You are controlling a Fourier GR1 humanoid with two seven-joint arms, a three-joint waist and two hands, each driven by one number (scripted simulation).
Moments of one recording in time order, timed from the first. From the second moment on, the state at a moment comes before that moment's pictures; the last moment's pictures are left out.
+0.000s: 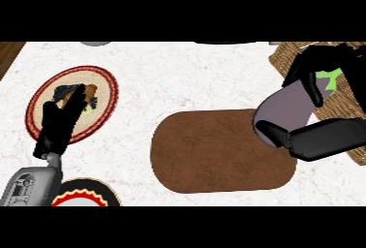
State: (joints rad) left arm -0.21 0.25 0.06 -1.39 -0.08 0.01 0.25; right arm -0.56 -0.44 0.06 -1.95 0.21 0.30 0.60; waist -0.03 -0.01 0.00
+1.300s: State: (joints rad) left arm -0.22 0.22 0.04 -1.37 -0.10 0.00 0.21; right arm -0.97 -0.91 -0.09 -1.38 0.37 0.53 0.54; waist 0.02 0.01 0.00
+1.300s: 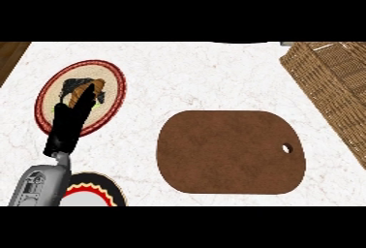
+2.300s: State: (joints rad) left arm -0.24 0.23 0.07 -1.37 -0.10 -0.03 0.22; right arm -0.99 -0.94 -0.09 -0.66 0.63 0.29 -0.18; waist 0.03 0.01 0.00
